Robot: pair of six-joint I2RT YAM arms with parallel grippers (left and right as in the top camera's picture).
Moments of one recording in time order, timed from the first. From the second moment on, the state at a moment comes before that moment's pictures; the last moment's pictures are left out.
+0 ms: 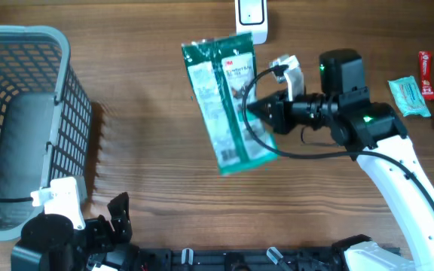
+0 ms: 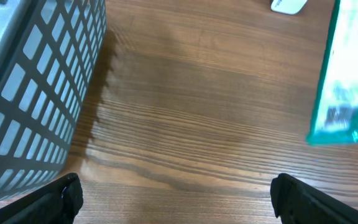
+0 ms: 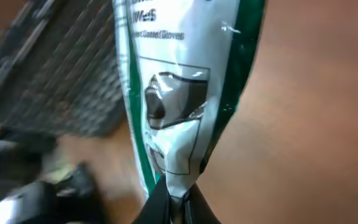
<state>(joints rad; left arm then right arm) -0.31 0.49 1.18 -1.46 -0.17 -0.42 0.30 1.33 1.17 -0.60 -0.72 0.06</state>
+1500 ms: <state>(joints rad) -0.31 0.49 1.18 -1.46 -0.17 -0.42 0.29 1.90 1.52 0.27 0.79 -0.59</state>
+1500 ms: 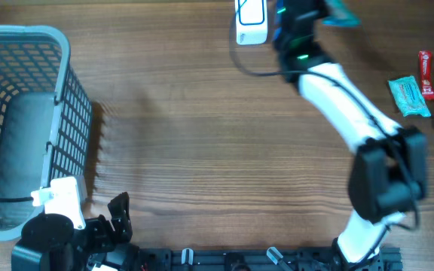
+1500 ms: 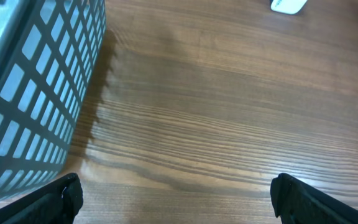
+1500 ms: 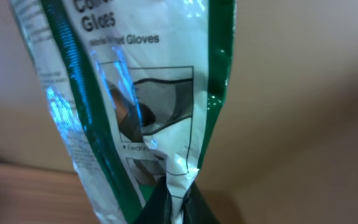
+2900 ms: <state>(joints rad) -0.31 0.49 1.18 -1.46 -0.17 -0.42 -0.39 1.54 1.49 -0.39 0.28 -0.06</state>
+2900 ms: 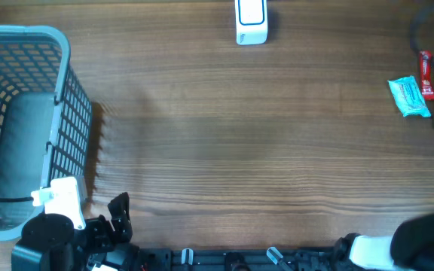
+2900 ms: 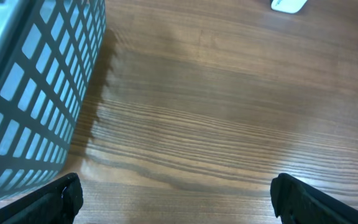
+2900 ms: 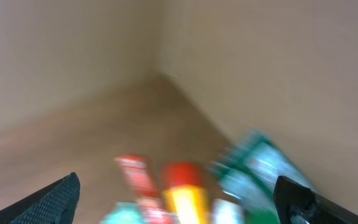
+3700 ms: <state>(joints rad) -0.31 0.49 1.18 -1.46 -0.17 -0.42 0.00 0.83 1.06 -0.58 0.02 0.23</state>
